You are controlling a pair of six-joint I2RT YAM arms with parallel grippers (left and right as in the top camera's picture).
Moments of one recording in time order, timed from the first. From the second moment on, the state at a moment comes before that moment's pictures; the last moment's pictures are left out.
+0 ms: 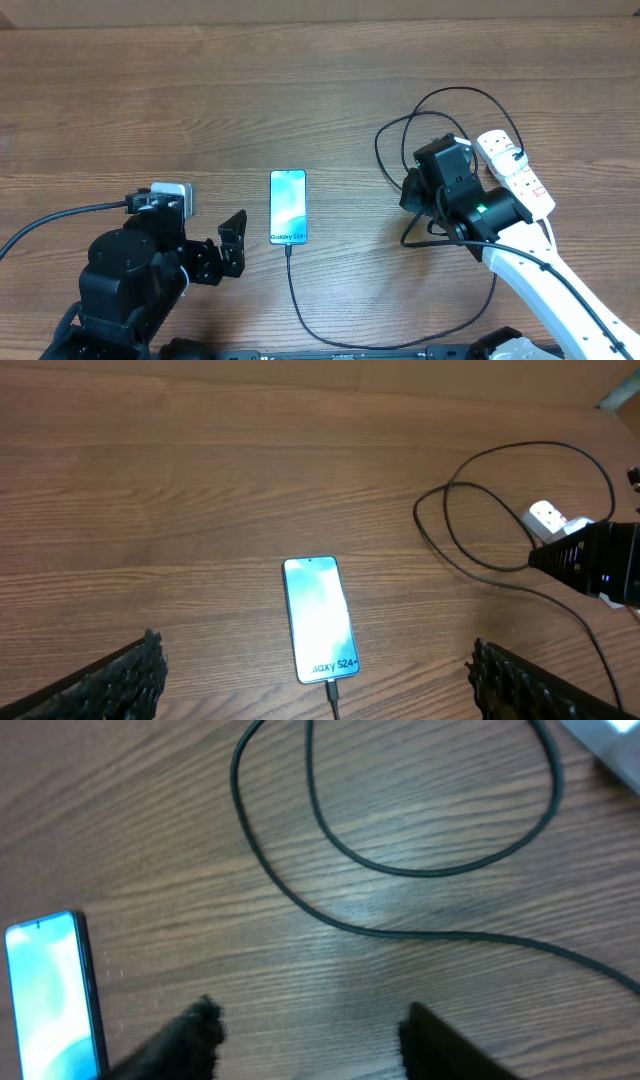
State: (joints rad) left arm -0.28 0.65 1.08 -1.00 0.03 -0.26; right arm 0.44 1.28 0.93 -0.72 0.16 0.67
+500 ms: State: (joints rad) left arm -0.06 0.49 1.08 -1.00 0.02 -0.26; right arm 0.44 1.28 0.93 -0.72 0.16 0.65
